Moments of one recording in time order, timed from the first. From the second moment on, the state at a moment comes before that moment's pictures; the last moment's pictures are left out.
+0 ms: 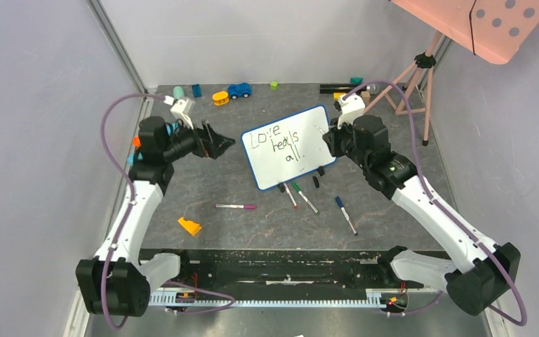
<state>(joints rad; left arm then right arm) -0.05 1.08 0.81 0.03 0.74 -0.27 0.53 1.14 1.06 -0.28 0.12 0.09</state>
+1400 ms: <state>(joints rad) -1.11 1.63 1.28 -0.54 -0.41 -1.03 0.53 0.76 1.13 -0.88 0.30 0.28</state>
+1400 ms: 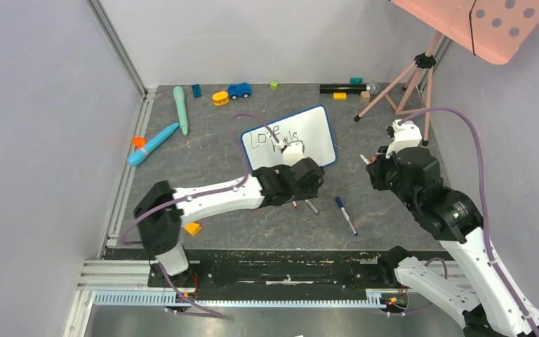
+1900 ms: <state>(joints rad) -1.15 2.05 1.61 -0.51 -0.55 -1.03 0.53 0.71 1.20 -0.97 0.35 0.25</state>
